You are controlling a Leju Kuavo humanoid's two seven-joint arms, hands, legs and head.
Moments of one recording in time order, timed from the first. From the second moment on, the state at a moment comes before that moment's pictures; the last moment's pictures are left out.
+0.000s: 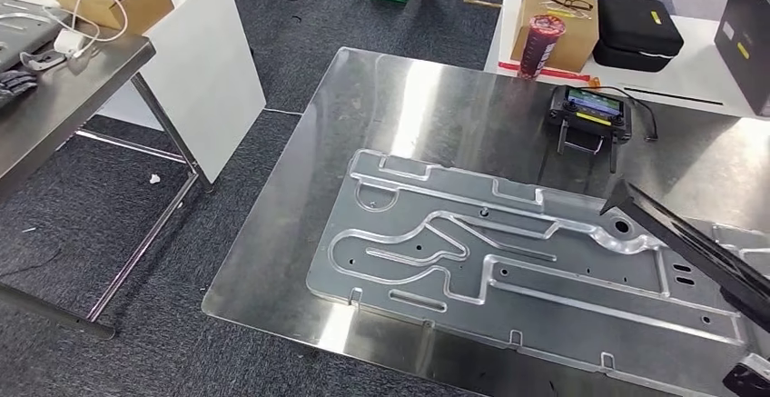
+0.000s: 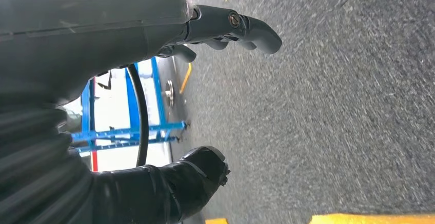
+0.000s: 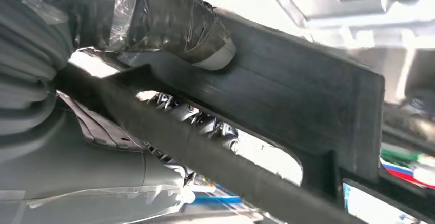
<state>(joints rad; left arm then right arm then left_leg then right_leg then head) 0.04 -0.01 0.83 -0.16 -1.55 -0.26 0.05 0.39 -0.76 -0.72 -1.91 1.00 0.20 -0.15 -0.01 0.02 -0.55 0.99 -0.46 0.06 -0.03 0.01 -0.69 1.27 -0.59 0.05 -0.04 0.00</state>
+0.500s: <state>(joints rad) 0.02 -0.01 0.81 -0.16 -1.57 -0.30 0.06 -0.06 -0.70 -0.18 -1.45 1.32 -0.04 0.04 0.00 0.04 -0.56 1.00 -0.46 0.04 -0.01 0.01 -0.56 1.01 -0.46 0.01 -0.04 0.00</state>
